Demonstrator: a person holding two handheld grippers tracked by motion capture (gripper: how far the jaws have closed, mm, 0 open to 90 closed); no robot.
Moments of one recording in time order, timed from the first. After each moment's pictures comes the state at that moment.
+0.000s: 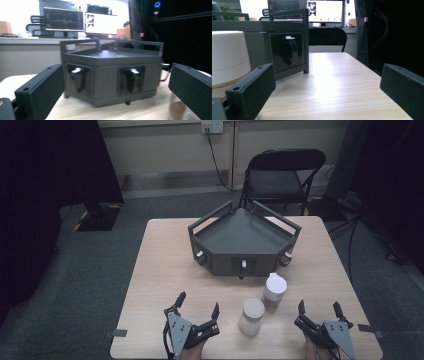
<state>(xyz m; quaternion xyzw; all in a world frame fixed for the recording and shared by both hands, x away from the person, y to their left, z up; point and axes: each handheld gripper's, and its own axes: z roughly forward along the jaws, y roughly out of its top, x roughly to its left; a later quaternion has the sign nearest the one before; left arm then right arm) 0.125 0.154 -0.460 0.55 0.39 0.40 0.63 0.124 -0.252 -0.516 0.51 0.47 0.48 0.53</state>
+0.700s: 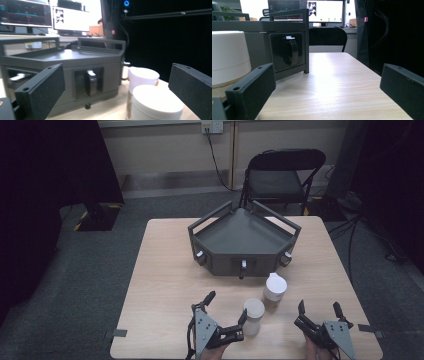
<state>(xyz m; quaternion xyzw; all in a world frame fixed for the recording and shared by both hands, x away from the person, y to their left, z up) 0.143 0.128 -0.452 0.60 0.34 0.31 0.66 0.123 -0.253 -0.516 0.51 0.47 0.48 0.53</state>
